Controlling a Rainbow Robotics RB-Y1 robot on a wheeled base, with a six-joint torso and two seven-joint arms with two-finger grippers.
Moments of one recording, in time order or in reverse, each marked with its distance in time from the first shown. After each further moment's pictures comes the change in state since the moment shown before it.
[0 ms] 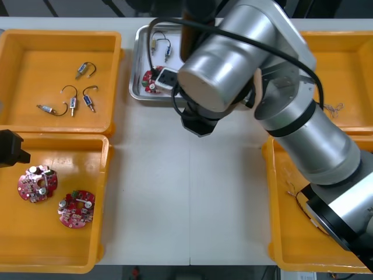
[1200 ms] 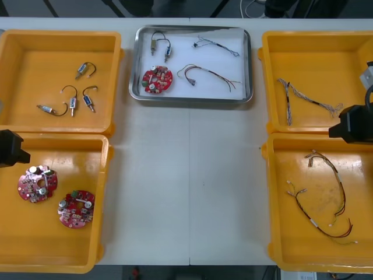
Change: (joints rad) right arm 0.593 -0.423 -0.757 -0.352 -0.370 0.003 -0.514; left arm 0.001 0.000 0.000 -0.001 0.001 0.000 0.000
